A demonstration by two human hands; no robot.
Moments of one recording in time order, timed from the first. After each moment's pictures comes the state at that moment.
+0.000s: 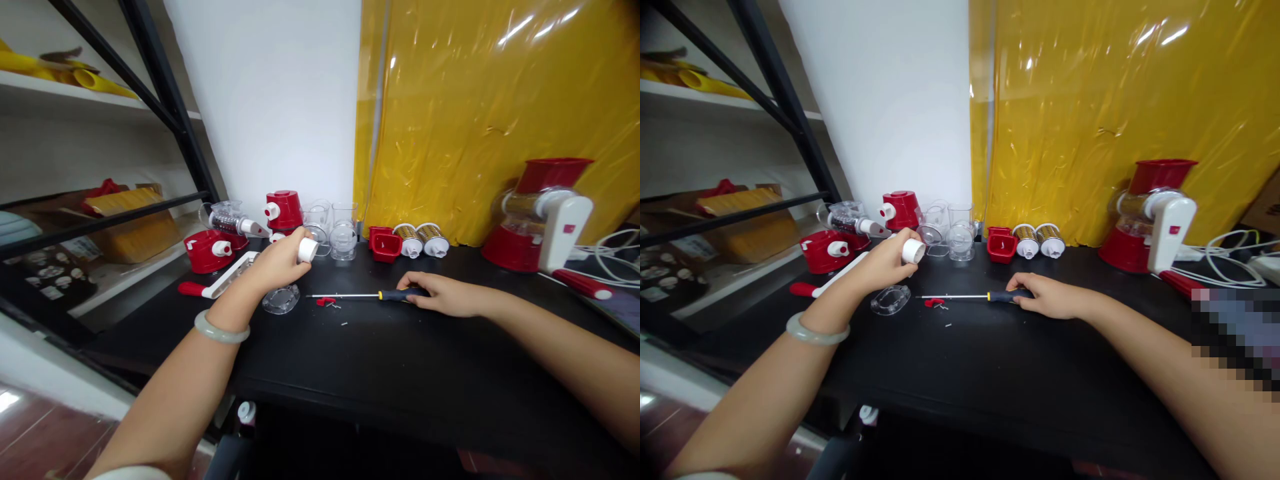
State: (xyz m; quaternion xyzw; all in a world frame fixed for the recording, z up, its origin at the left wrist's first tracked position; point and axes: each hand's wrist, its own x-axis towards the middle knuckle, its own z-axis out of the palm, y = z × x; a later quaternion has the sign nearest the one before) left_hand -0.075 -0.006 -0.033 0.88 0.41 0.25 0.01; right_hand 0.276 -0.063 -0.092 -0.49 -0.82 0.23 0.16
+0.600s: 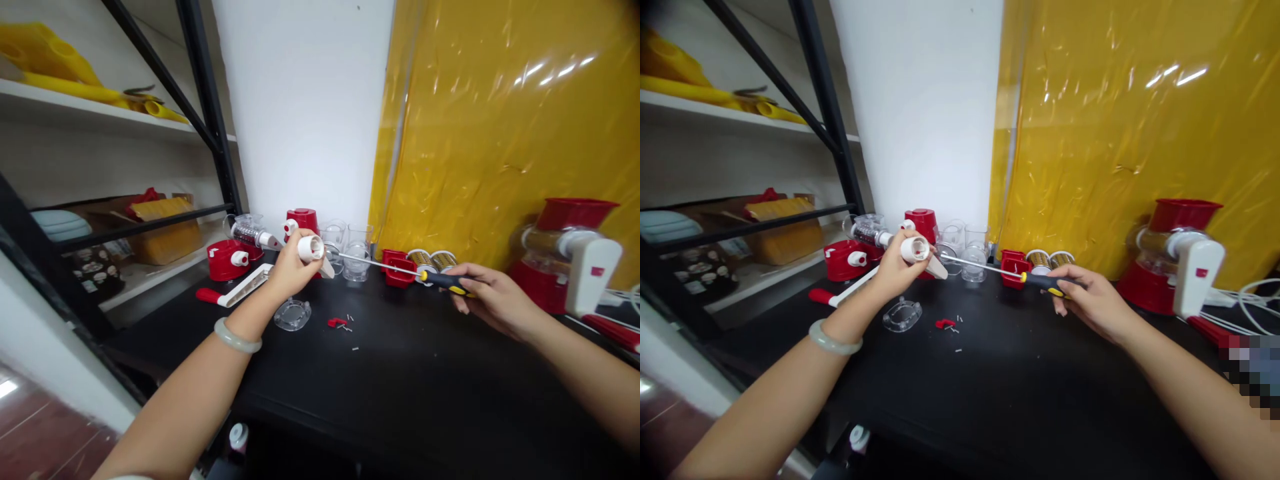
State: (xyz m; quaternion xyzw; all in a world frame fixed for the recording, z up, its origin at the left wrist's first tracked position) left_hand -0.074 0.008 -0.043 0.77 0.35 0.52 0.12; right_hand 0.286 -0.070 -0.061 -0.44 -0.64 0.39 0.49
